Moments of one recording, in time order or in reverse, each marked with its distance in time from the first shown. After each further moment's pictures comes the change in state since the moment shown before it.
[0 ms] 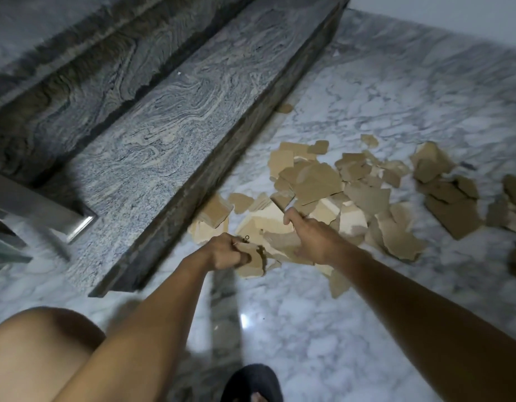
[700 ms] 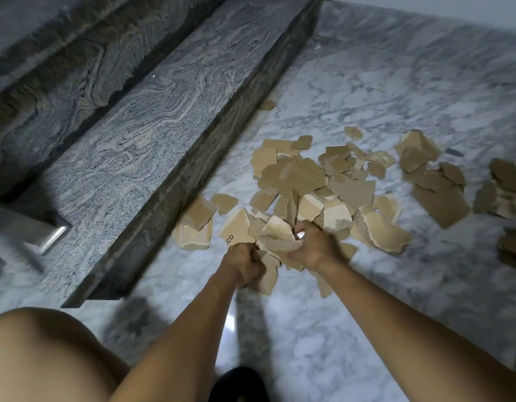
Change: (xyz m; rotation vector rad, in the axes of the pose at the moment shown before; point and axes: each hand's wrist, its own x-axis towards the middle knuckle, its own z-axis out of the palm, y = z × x) left_hand 0.022 0.025 0.081 0.345 0.207 0.020; right_hand -0.013 0.032 0.037 0.446 0.149 0.465
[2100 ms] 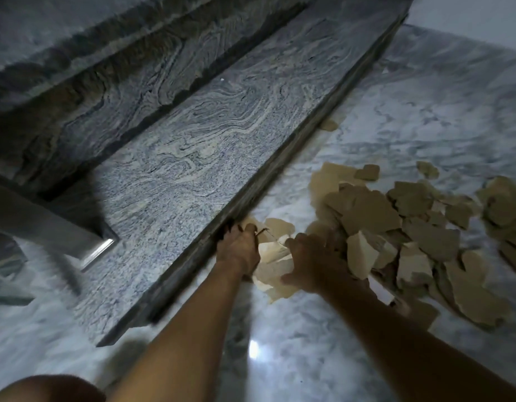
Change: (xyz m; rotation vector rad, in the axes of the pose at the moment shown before) left_hand 0.076 -0.083 -0.097 0.210 0.194 -0.108; right_hand 0.051 -0.122 0.064 -0.593 -0.064 -0.471
